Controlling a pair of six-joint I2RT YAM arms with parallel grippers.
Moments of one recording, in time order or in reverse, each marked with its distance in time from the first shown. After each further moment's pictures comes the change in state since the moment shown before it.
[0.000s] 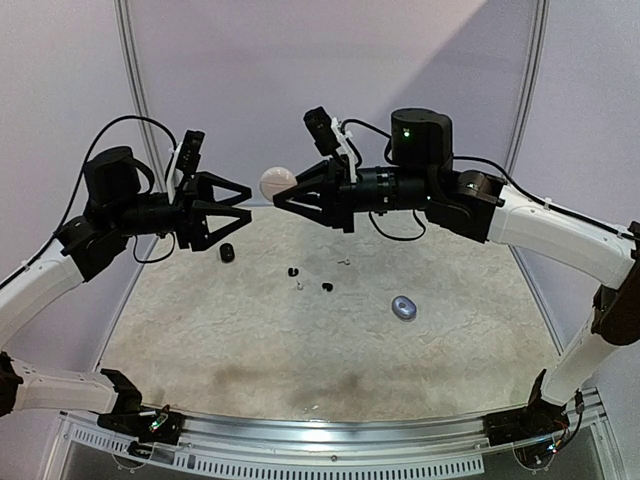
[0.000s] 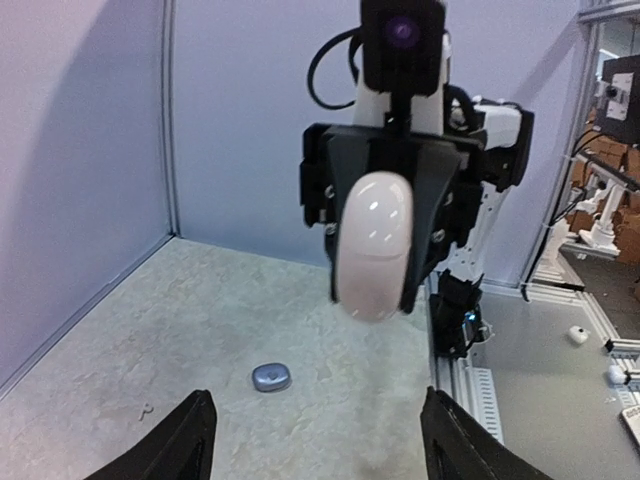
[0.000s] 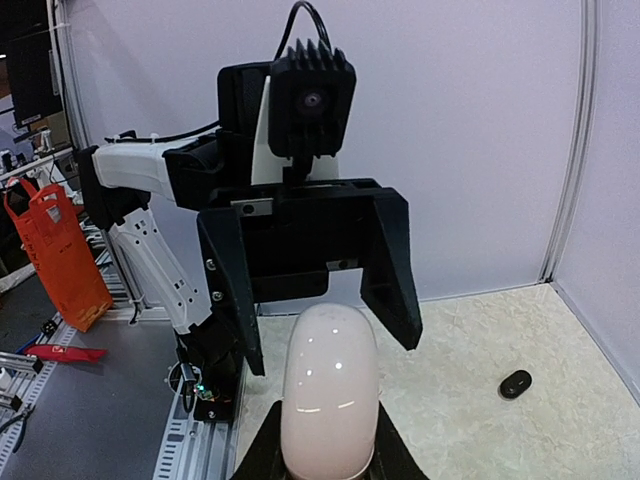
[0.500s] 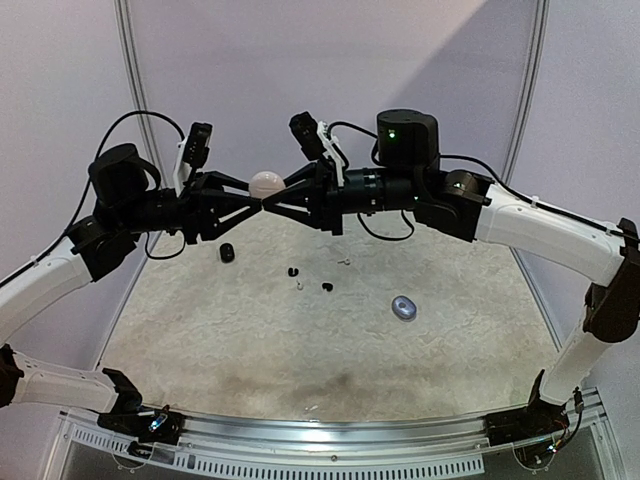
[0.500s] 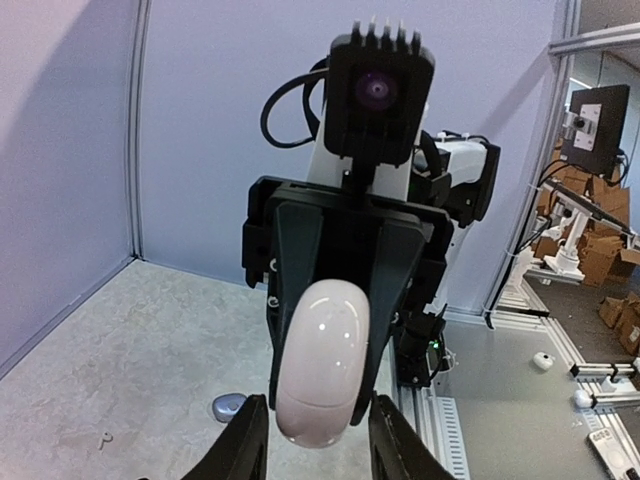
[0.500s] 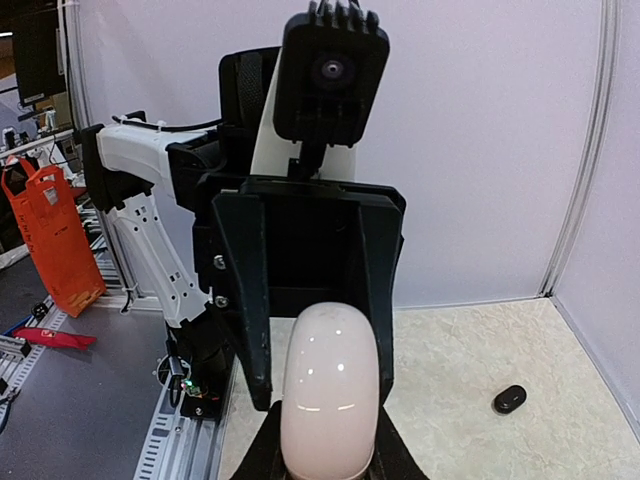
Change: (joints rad) left arm -0.063 0.043 -0.001 0.159 0.014 -0.155; right arm 0.017 0.056 0.051 -0.002 -0.009 -0.066
